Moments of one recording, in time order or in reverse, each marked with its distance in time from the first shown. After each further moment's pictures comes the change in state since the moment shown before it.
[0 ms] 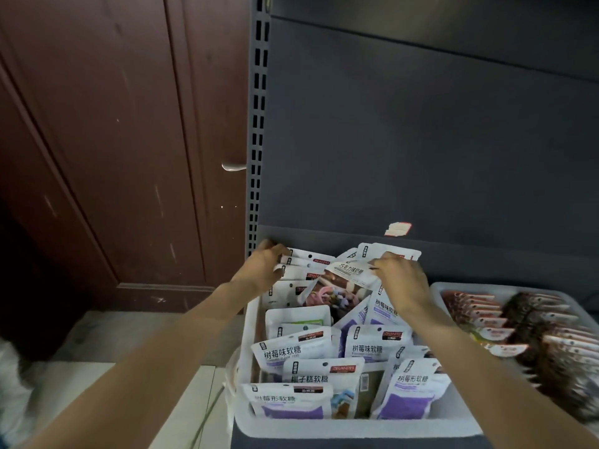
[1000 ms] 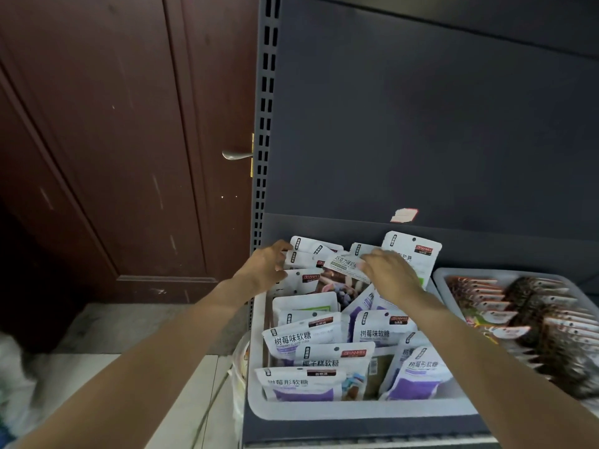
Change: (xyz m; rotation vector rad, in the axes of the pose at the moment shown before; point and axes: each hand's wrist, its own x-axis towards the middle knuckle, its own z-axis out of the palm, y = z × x) left_hand -0.016 -0.010 0.004 -0.171 -0.135 -0.070; right_hand -0.001 -0.019 0.014 -0.048 -0.163 -0.112
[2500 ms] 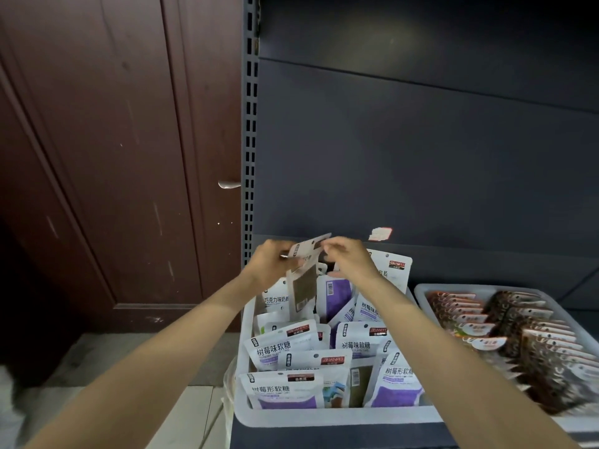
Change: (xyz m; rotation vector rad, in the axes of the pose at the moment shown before) left_hand -0.020 0.068 -0.023 -0.315 0.162 0.151; right_hand -0.003 -0.048 -0.059 1.095 0.056 0.176
